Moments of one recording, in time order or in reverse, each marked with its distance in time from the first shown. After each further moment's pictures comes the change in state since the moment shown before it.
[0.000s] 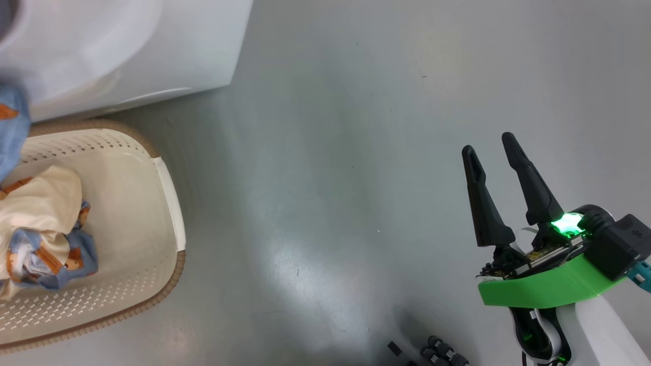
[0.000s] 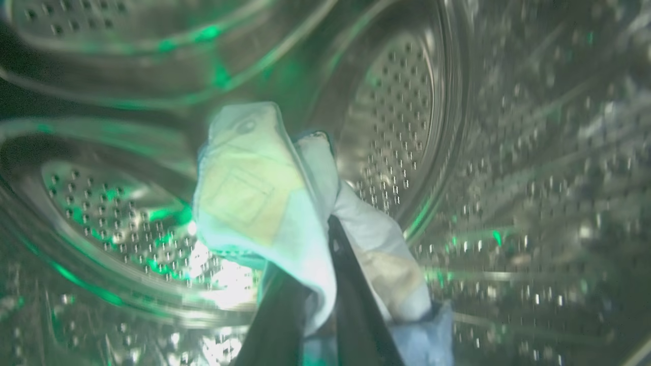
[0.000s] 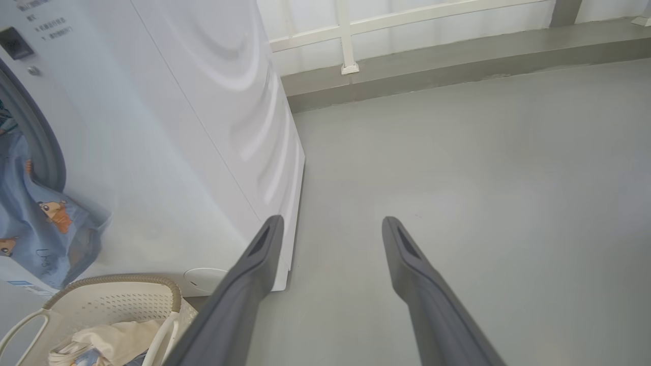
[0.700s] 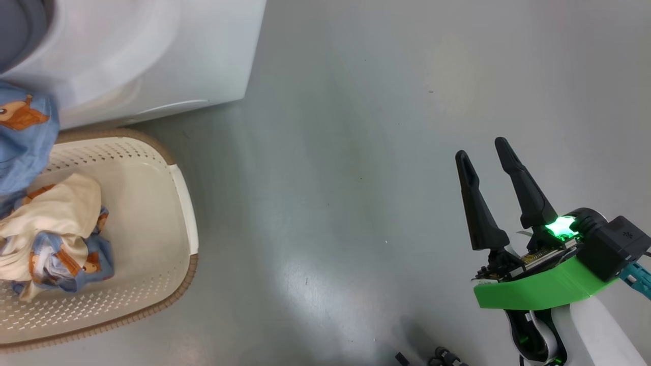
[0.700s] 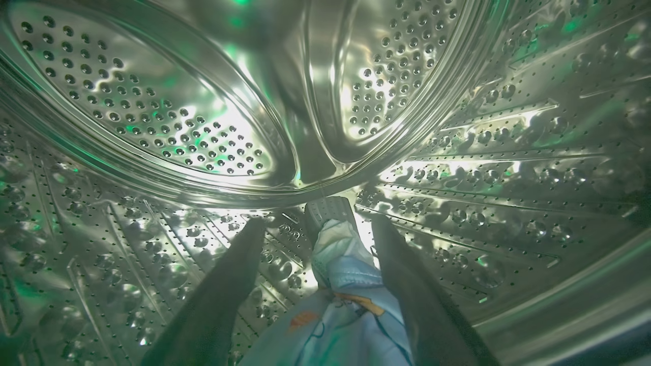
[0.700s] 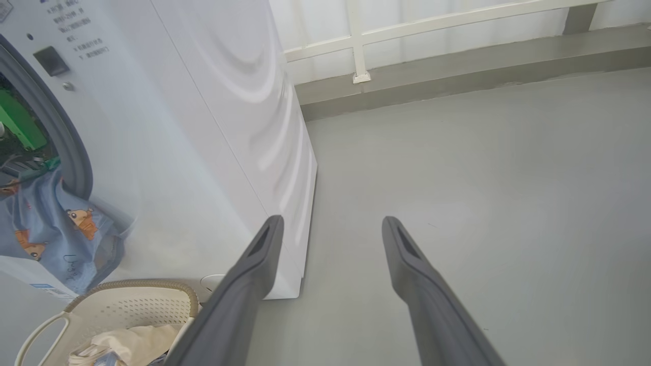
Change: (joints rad) left arm 0.026 -0.054 -0.054 0.323 -0.018 -0.024 0.026; right arm -0.001 -0.001 0.019 0.015 0.000 0.000 0.000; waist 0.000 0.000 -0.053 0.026
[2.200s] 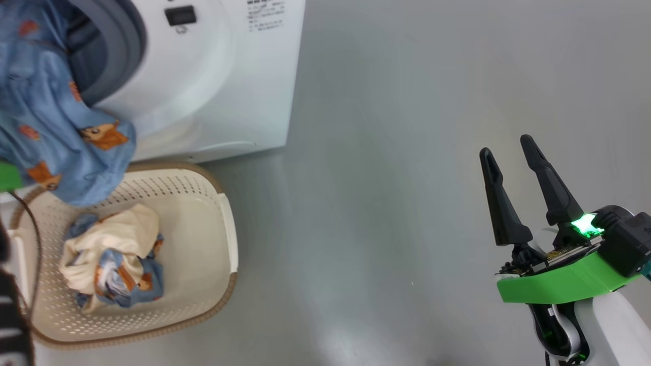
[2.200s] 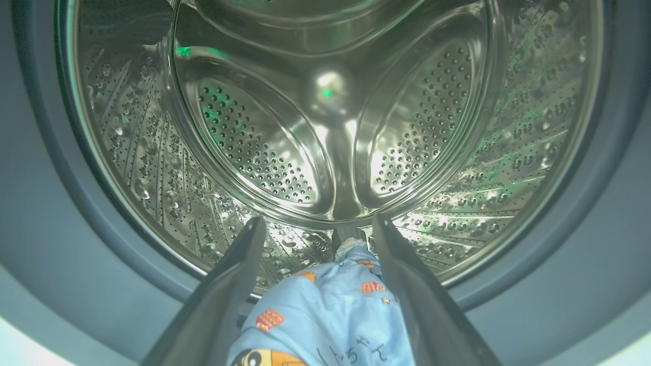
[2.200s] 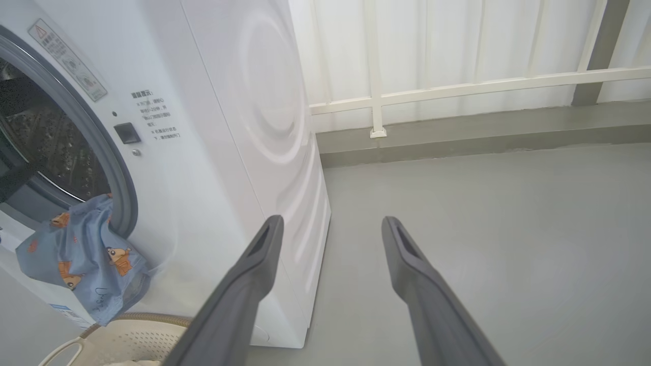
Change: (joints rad) left arm 0.724 -0.239 0.505 -0.684 0.082 0.001 -0.026; right arm 0.002 -0.065 -0.037 0.016 -0.007 0.000 0.000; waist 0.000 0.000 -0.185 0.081
